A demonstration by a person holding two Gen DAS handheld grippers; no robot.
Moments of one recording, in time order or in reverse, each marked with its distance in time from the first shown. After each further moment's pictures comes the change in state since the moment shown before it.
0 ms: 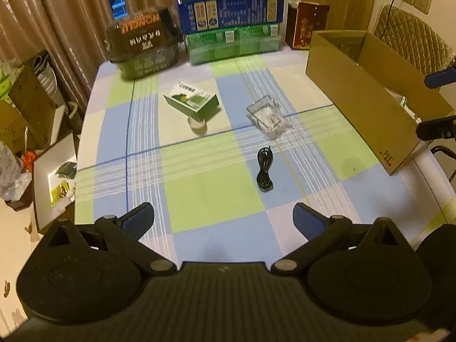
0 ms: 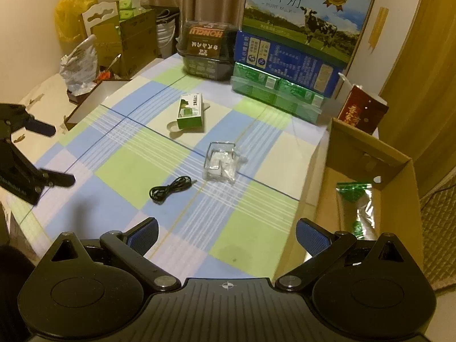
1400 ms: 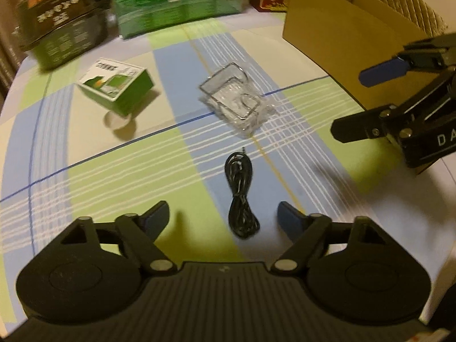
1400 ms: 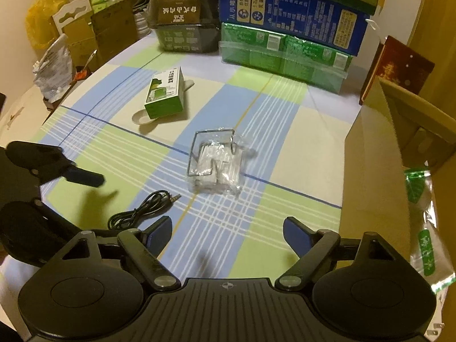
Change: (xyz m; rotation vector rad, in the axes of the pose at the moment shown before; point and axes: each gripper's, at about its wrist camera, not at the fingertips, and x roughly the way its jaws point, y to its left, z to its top) left arm 0.172 -0.028 0.030 0.107 0.054 -0.165; right arm 0.152 -0.028 0.014 0.106 0.053 0.021
